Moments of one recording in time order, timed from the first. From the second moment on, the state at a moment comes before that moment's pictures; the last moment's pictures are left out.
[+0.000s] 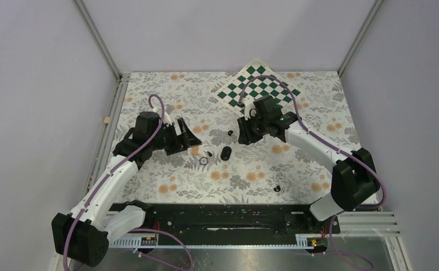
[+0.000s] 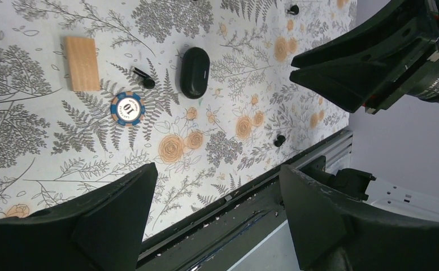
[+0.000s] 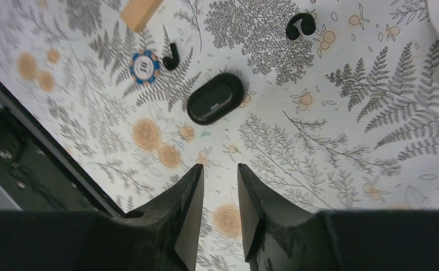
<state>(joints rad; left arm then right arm) -0.32 1.00 0.84 -0.52 0.44 -0.67 0.56 1.53 1.15 -0.51 -0.33 0.01</state>
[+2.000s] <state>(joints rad) -0.46 1.11 0.62 -0.30 0.58 -0.68 0.76 1.70 1.07 -0.48 -0.06 0.98</state>
